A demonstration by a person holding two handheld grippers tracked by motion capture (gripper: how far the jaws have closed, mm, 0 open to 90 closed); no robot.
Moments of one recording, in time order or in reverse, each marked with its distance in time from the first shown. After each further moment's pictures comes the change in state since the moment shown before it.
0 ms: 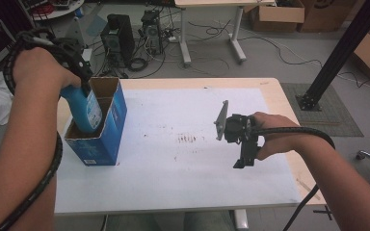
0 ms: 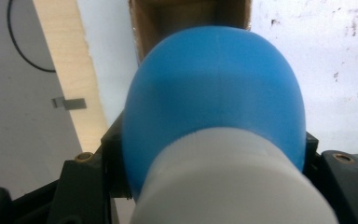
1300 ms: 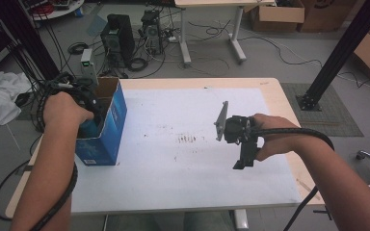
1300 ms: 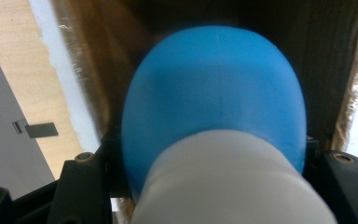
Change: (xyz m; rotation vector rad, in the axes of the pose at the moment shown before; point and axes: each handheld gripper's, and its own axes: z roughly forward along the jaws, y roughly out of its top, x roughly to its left) left arm 0.005 0.009 0.114 0.022 0.001 0.024; right arm -0.001 -0.002 0.004 -0.004 0.018 0.020
